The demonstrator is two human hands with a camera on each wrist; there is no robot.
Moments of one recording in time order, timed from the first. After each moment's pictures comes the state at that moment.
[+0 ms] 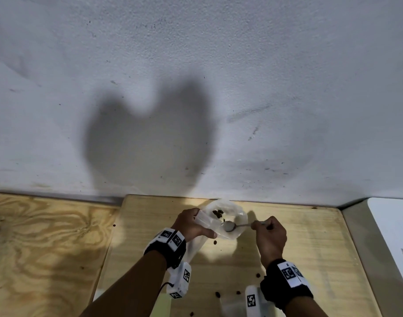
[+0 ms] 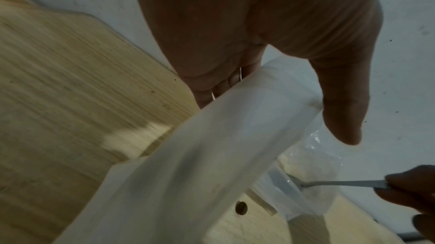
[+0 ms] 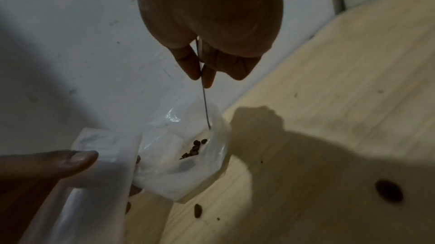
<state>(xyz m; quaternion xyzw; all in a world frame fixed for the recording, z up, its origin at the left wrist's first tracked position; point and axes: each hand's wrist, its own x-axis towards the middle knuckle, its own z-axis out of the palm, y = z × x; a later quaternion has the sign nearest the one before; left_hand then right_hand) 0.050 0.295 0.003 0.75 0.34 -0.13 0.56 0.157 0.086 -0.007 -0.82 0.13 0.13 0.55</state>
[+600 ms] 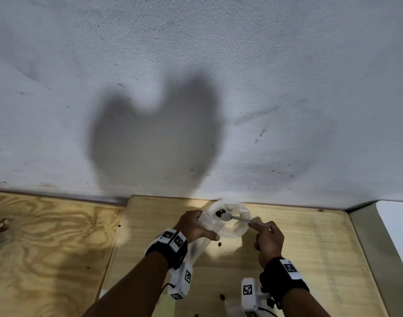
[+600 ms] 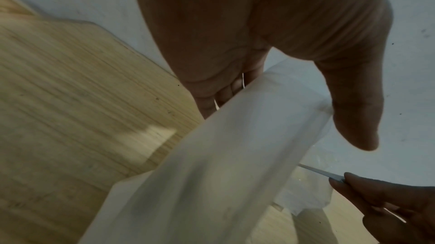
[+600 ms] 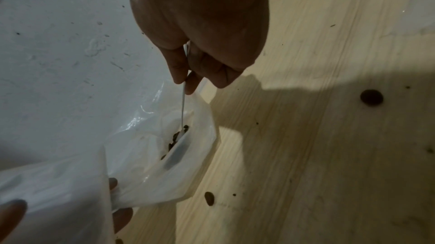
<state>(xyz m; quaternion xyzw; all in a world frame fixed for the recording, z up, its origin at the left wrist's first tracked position) 0.047 0.303 0.004 0.74 0.33 -0.15 0.57 0.160 0.097 -0.030 -0.72 0.24 0.23 0.61</state>
